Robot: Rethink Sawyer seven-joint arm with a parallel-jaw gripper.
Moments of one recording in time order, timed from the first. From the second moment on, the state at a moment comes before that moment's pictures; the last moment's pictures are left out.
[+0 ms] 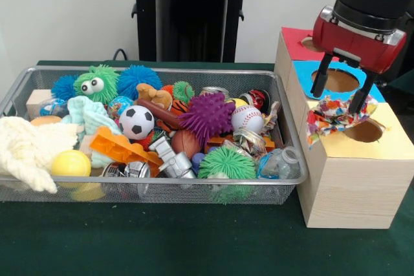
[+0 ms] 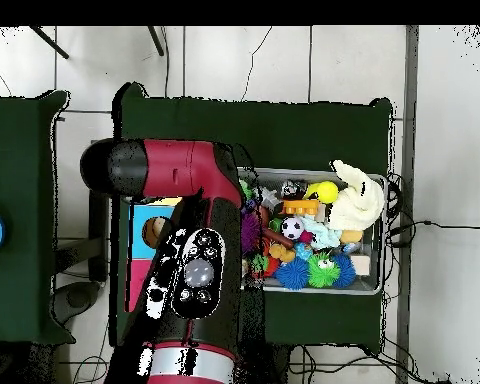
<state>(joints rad) 0.15 -0.48 -0.24 1.19 0.11 0.87 2.36</state>
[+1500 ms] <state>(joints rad) 0.12 -0.60 -0.24 1.19 0.10 0.87 2.36</state>
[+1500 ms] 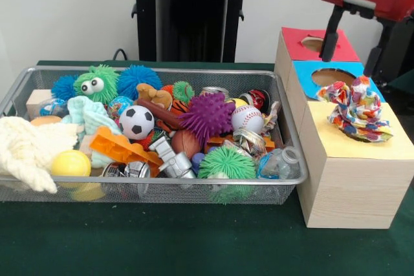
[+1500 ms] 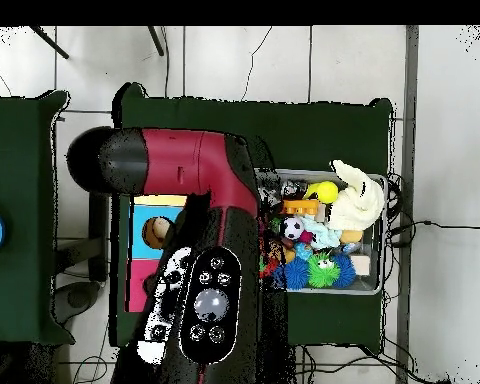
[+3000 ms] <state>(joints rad) 0.10 -0.61 -0.24 1.21 0.10 0.87 2.36</state>
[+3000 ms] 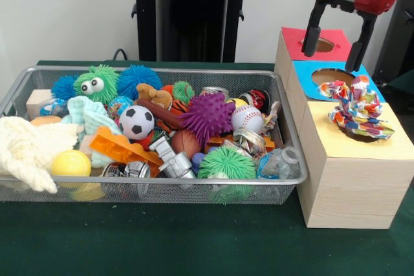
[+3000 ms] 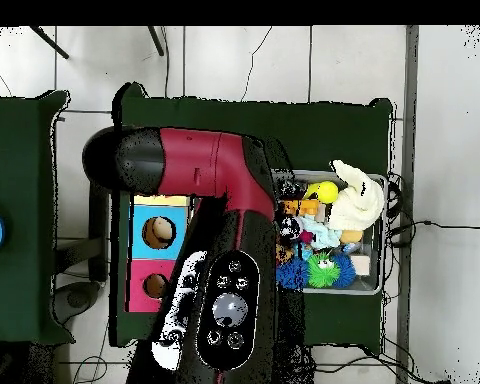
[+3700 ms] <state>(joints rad) 0.10 -0.60 -0.24 1.21 0.10 0.87 2.36</state>
